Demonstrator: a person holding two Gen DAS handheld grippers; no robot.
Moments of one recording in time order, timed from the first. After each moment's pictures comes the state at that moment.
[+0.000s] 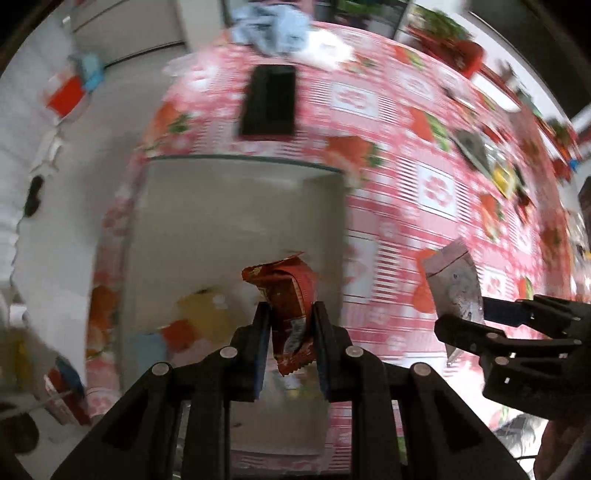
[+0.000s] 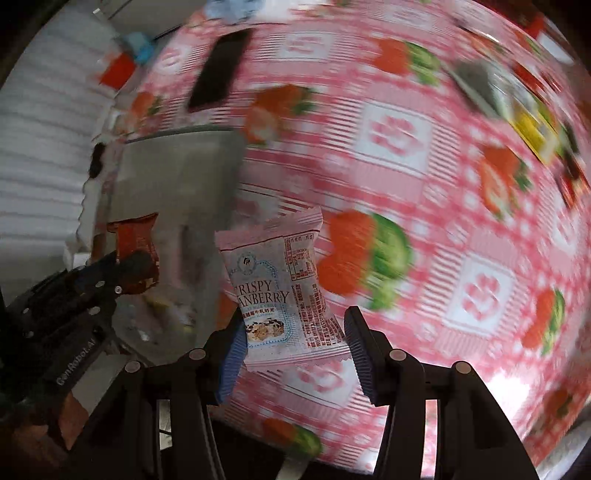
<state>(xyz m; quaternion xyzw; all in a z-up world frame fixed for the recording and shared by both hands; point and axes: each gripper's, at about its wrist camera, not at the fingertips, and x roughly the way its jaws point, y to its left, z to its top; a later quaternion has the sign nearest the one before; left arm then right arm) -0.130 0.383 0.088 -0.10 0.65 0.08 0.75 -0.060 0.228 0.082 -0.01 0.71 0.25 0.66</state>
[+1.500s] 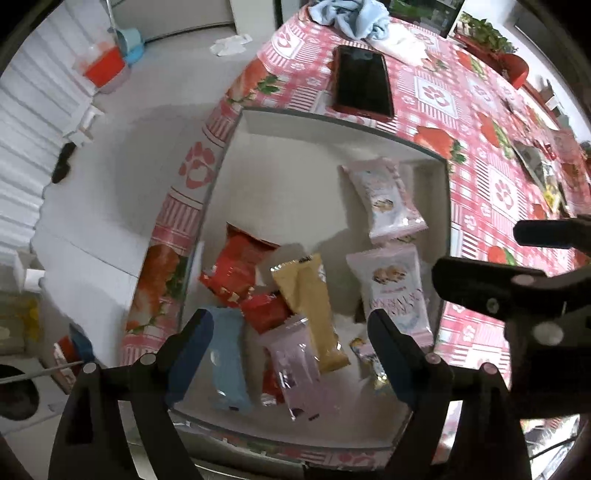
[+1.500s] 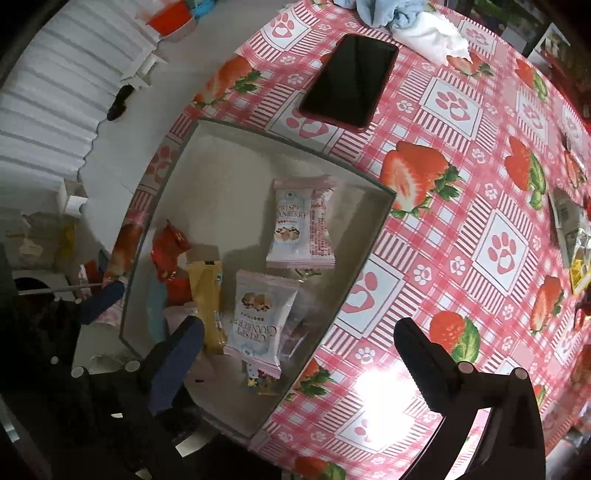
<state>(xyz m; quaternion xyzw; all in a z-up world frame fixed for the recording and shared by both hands) -0.167 0.440 0.073 -0.10 0.66 0.14 0.73 -0.051 0.351 0.084 -0.12 0.69 0.30 0.65</state>
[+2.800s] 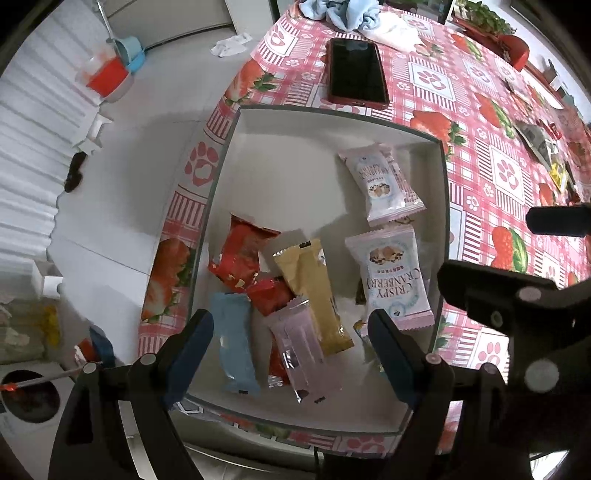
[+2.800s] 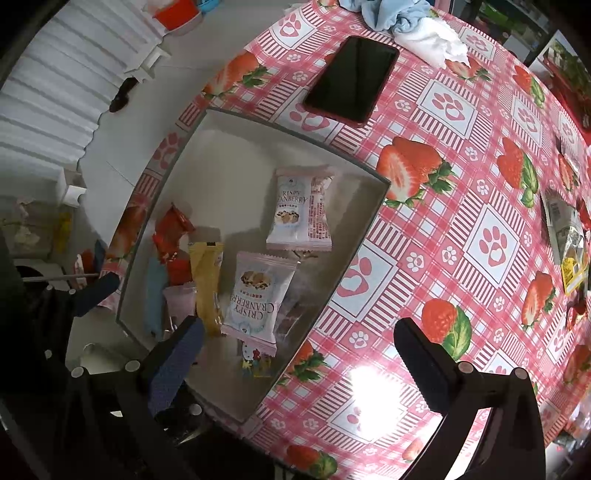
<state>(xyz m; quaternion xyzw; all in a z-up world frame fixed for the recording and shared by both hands) -0.168 0.422 0.081 -0.06 0.67 0.15 0.72 -0.061 0.343 0.098 -0.14 0.68 0.31 0.65</state>
